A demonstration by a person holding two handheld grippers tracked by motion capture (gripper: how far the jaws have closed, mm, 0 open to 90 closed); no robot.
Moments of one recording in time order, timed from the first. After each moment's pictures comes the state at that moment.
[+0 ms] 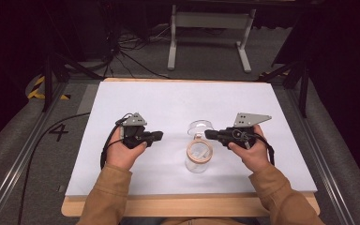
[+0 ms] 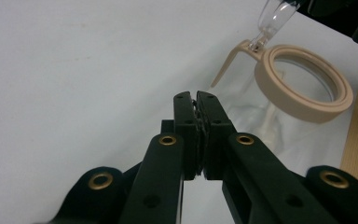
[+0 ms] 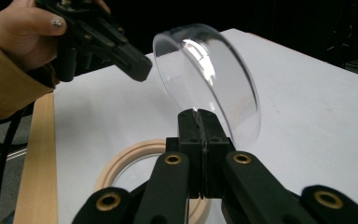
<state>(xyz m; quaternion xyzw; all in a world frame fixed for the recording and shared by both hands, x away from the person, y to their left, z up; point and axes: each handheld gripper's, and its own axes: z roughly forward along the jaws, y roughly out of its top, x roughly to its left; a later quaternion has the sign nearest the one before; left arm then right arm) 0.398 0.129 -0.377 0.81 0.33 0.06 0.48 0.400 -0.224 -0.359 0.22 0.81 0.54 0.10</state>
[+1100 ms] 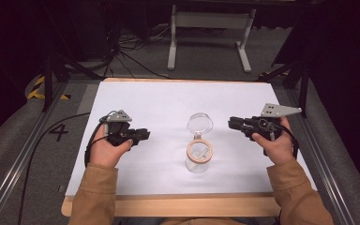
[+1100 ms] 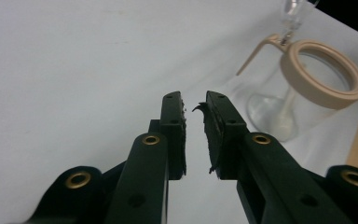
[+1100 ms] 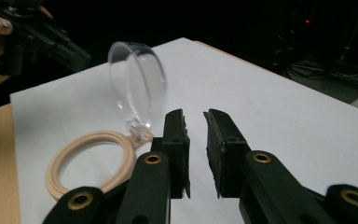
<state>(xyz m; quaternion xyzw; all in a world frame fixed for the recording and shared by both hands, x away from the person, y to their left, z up) 0.401 0.168 -0.364 0.81 0.37 0.07 0.46 0.405 -0.290 -0.332 0.26 0.79 0.54 0.15</state>
